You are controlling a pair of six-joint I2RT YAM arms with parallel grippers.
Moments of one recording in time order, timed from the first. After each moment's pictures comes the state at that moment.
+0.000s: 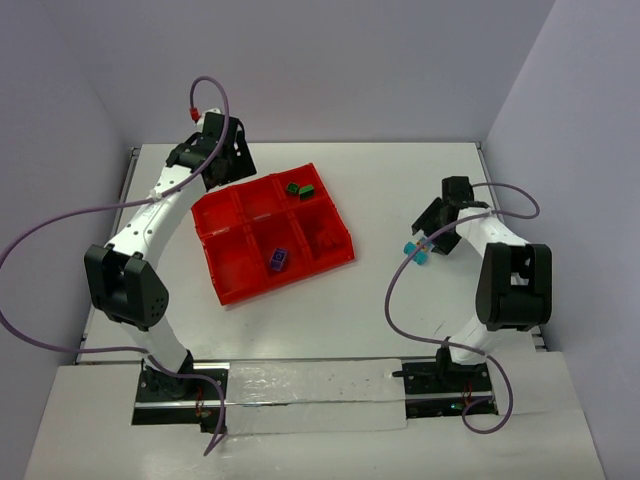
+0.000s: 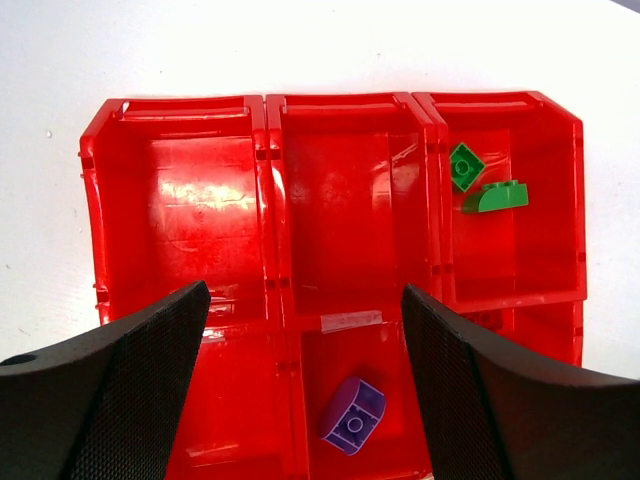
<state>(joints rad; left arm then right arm) -0.36 1.73 1.70 -0.77 -0.36 -0.54 -0.06 1.59 1.00 -0.49 0.02 0.70</state>
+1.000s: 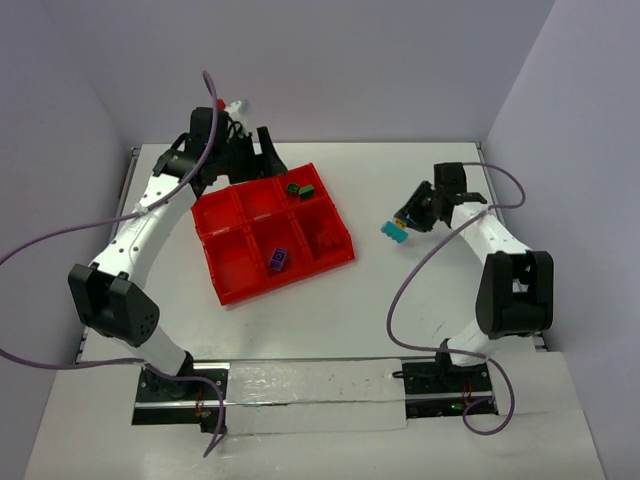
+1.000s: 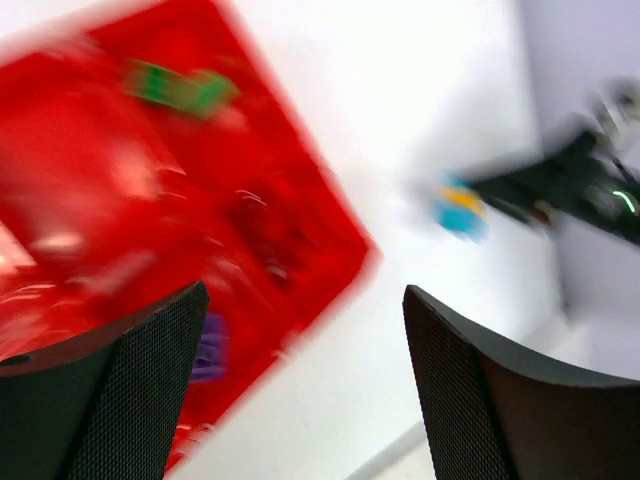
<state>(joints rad) -0.37 1.63 1.69 -0.67 0.17 -0.45 0.00 1.58 1.07 -0.42 -0.18 0.72</state>
